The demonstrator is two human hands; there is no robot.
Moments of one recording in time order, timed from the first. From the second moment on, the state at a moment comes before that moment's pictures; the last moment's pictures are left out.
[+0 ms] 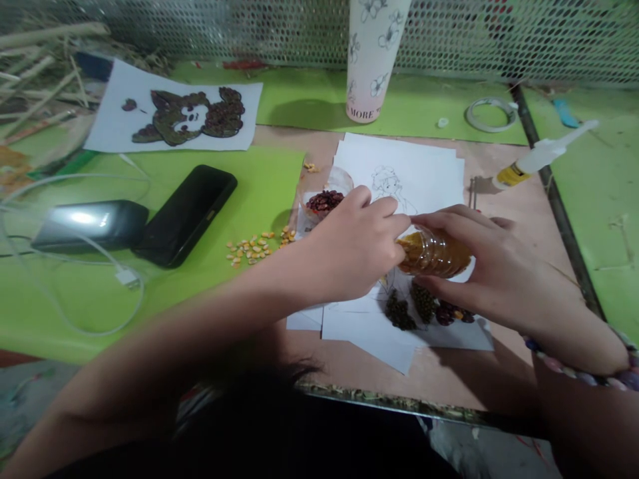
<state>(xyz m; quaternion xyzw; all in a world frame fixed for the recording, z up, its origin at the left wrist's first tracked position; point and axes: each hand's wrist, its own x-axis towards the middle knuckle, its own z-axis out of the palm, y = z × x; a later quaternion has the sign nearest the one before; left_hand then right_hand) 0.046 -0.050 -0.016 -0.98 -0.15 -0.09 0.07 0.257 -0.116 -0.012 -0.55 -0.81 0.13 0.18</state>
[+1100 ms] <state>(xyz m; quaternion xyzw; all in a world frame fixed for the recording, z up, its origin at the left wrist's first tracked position) 0.047 -0.050 -0.016 -0.98 -0.15 -0.07 0.05 0.253 -0.116 -0.010 -0.55 -0.81 0.15 0.17</state>
